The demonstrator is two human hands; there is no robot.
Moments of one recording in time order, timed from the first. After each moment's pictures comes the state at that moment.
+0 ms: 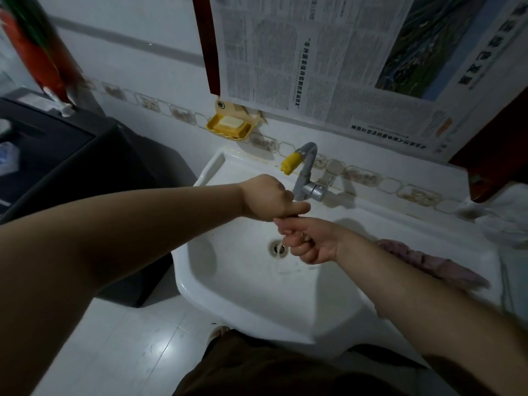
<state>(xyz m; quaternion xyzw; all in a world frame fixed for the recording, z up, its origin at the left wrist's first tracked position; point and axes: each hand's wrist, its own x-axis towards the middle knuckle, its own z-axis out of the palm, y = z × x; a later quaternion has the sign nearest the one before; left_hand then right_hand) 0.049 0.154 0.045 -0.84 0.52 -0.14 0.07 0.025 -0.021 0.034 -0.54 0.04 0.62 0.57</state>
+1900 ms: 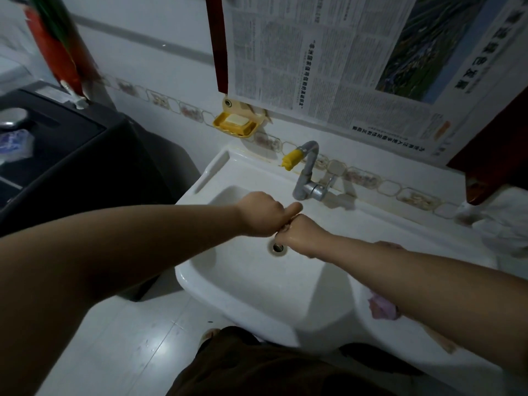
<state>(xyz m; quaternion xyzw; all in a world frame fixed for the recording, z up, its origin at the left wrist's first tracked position) -0.004 0.126 0.040 -0.95 0.29 0.05 0.12 -0.001 -0.009 0.036 -0.87 -0.13 0.34 0.33</state>
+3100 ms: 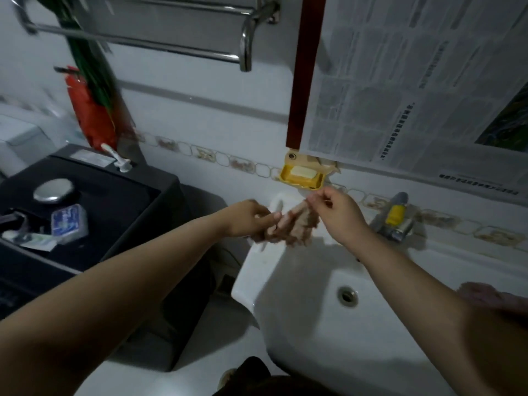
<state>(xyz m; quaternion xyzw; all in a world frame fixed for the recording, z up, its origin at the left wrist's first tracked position) 0.051 0.419 0.069 -0.93 0.11 0.17 -0.30 0.054 0.203 0.090 -0.88 -0.11 -0.01 0.46</state>
